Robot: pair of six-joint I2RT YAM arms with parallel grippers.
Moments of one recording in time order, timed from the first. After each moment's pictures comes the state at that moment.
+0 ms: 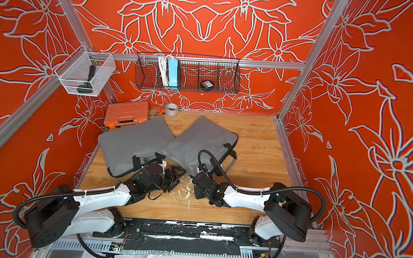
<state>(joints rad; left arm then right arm) -0.71 1.17 0.31 0.35 0.13 -1.50 1.06 1.44 0.61 -0.10 0.22 0.66</state>
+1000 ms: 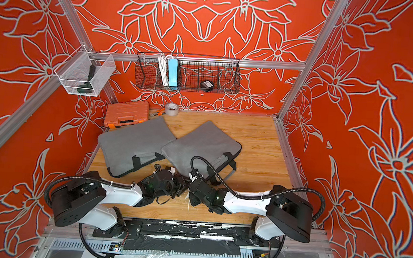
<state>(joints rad) -0.84 1.50 0.36 0.59 0.11 -1.60 1.13 1.41 0.56 0.02 0.19 0.61</state>
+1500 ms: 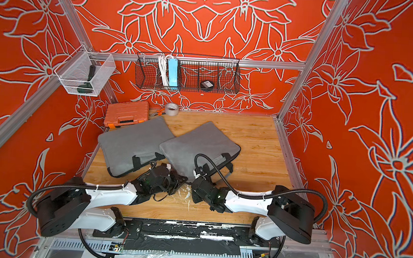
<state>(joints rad) -0.74 1.25 0.36 0.33 0.08 -1.56 1.08 1.41 0.56 -0.02 0.26 0.66</state>
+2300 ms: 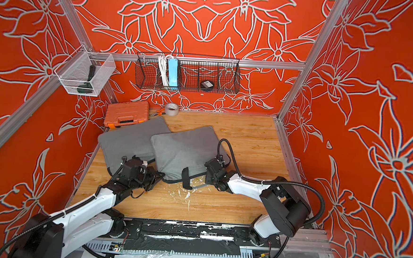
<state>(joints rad) -0.25 1.02 0.33 -0.03 0.39 -1.27 0.70 1.48 0.65 -0.21 0.21 0.81</state>
